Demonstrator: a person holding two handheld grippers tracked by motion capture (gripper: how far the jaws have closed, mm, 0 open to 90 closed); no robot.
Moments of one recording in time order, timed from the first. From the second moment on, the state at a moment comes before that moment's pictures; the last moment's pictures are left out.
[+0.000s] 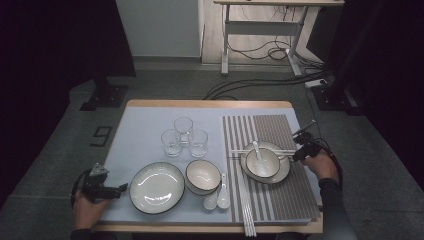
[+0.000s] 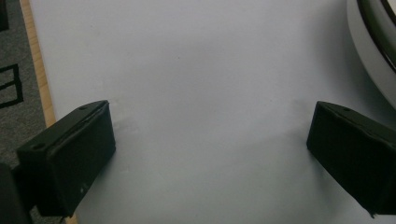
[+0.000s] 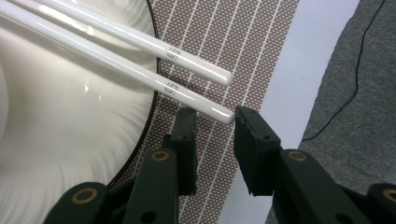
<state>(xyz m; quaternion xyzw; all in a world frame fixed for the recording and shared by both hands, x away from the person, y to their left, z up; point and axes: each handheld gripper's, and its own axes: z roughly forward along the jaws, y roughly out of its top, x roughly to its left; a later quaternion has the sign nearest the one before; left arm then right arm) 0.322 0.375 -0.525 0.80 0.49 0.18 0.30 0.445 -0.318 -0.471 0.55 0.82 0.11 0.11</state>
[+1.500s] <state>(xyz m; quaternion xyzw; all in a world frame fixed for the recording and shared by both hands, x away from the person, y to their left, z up) 0.322 0.375 -0.525 0.80 0.49 0.18 0.30 0.450 -0.310 -0.471 0.54 0.83 0.11 0.12</state>
